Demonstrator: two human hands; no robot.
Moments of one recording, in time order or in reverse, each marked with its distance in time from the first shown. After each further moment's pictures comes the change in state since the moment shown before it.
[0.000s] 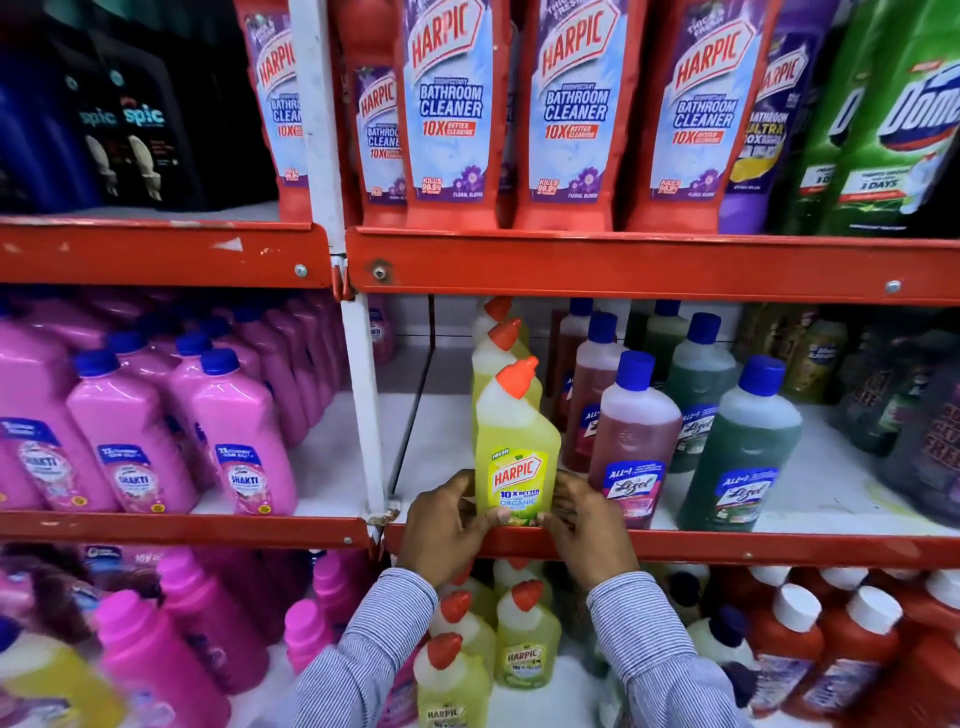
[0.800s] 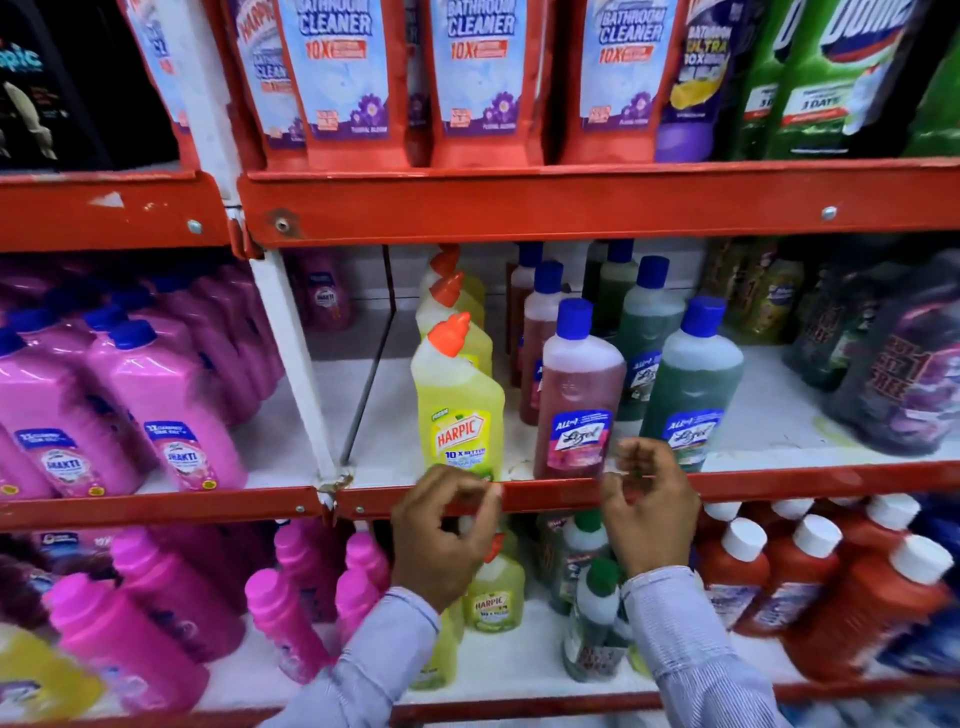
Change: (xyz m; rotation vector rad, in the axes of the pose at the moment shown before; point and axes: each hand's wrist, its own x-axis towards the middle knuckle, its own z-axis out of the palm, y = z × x) left_hand -0.055 0.059 0.034 -0.201 0.371 0.238; right_hand -0.043 0.036 -0.062 0.079 0.633 0.044
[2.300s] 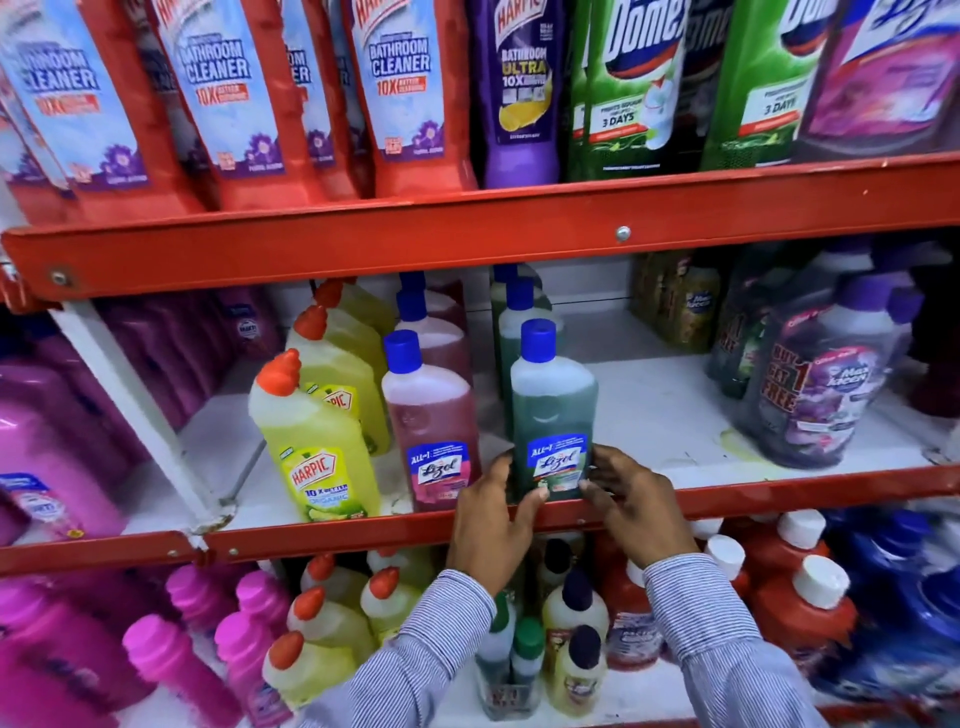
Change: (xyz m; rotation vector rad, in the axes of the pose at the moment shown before) left_hand 0.007 0.054 0.182 0.197 -0.391 -0.223; right_hand 0.108 0.089 -0.095 -0.070 -0.517 -0.060
